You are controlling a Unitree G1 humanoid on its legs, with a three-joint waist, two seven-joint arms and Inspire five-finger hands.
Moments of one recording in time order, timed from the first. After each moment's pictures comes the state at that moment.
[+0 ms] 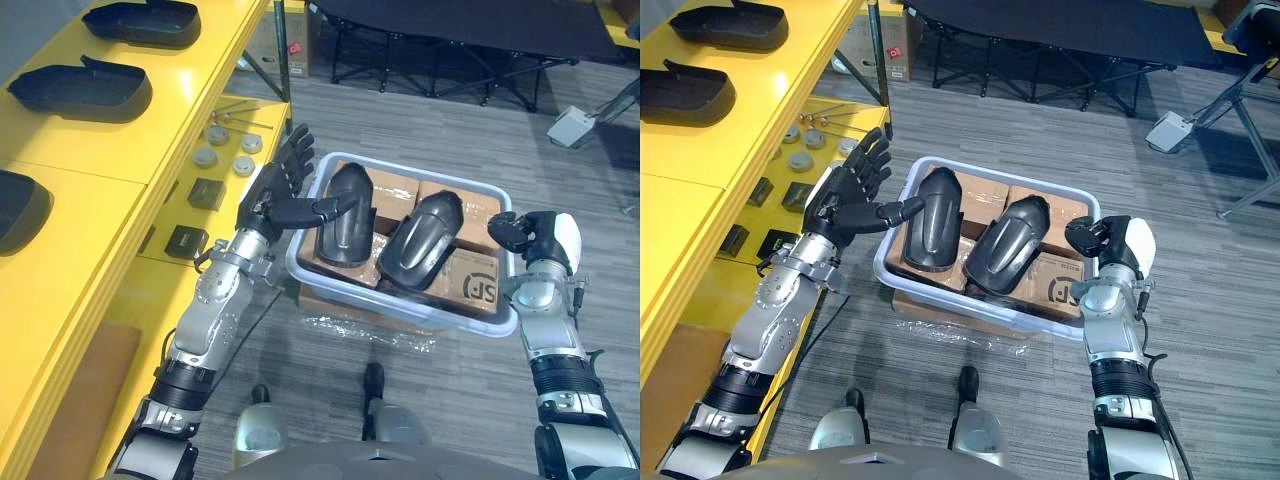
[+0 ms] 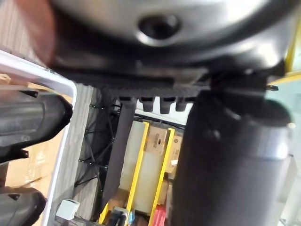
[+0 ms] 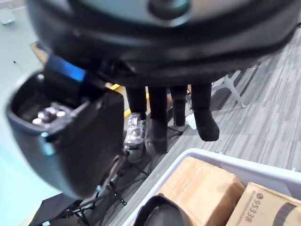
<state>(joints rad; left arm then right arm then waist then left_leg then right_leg) -0.24 0.29 -0.17 -0.09 -0.48 0.00 -0.05 -0.27 -0.43 -0.14 0.39 -0.30 0.20 -0.33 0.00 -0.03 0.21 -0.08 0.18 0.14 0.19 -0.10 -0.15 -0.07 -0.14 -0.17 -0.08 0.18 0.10</state>
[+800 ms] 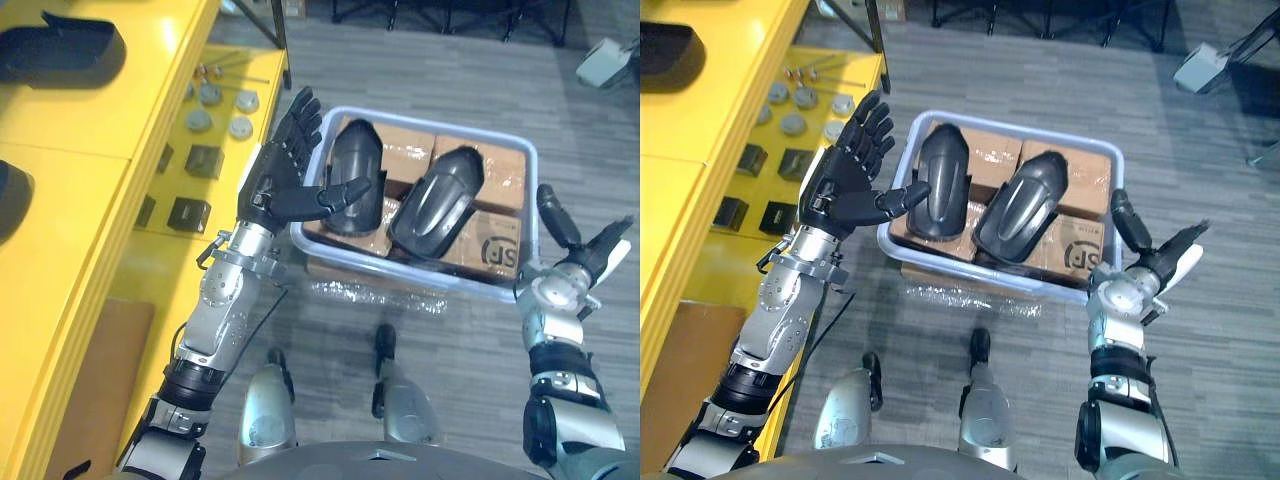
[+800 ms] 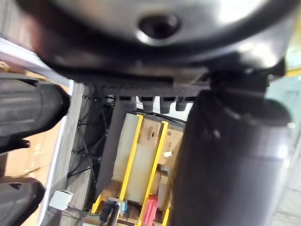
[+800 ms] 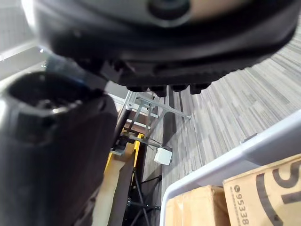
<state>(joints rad) -0.24 0.25 -0.20 -0.12 -0.46 -0.17 -0.07 -0.41 -0.41 -0.33 0.63 0.22 -0.10 -0.60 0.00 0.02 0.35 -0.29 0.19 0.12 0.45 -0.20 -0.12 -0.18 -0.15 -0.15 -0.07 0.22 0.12</state>
